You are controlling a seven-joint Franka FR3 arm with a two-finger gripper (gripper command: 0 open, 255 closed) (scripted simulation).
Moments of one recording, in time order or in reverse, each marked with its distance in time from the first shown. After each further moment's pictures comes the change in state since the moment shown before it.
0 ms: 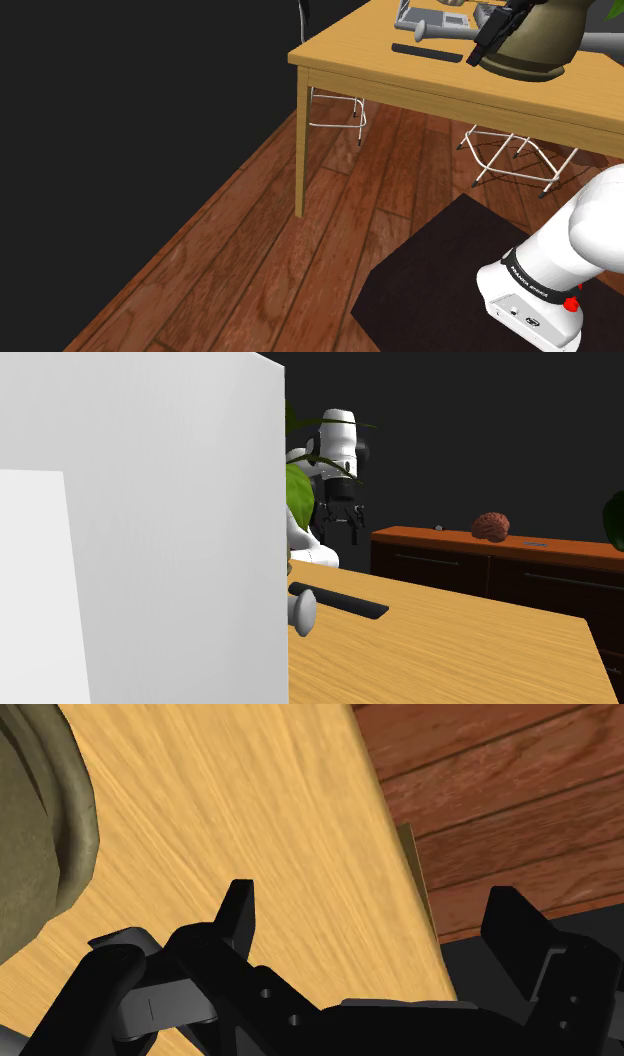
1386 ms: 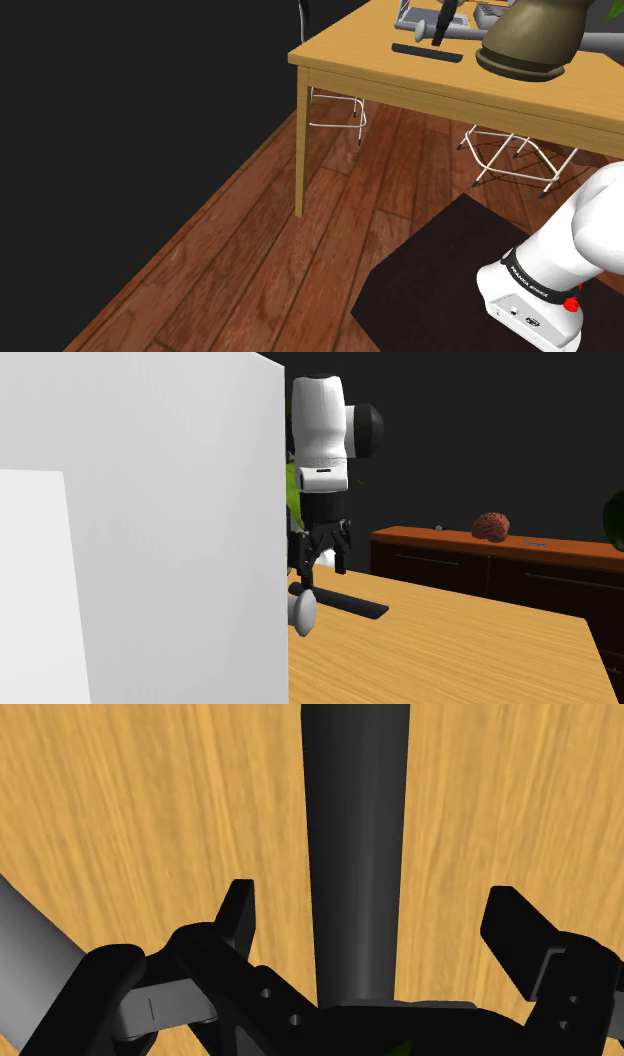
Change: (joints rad) arm 0.070 0.772 -0.347 0.663 0.145 -0.138 -0.660
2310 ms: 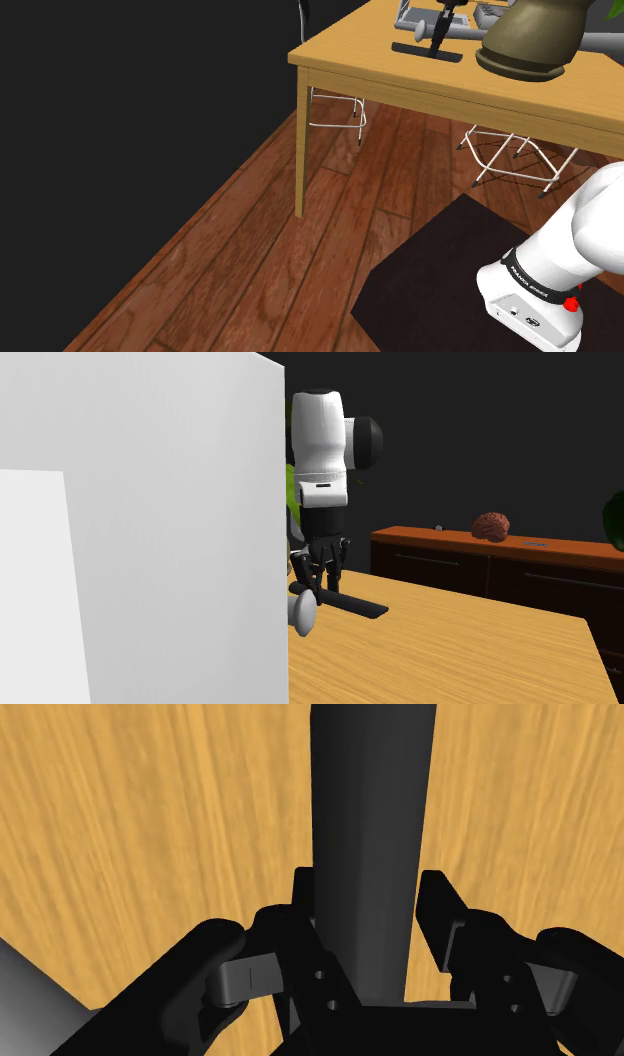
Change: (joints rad) arm 0.000 -0.009 0.000 -0.066 -0.003 0.061 -0.002
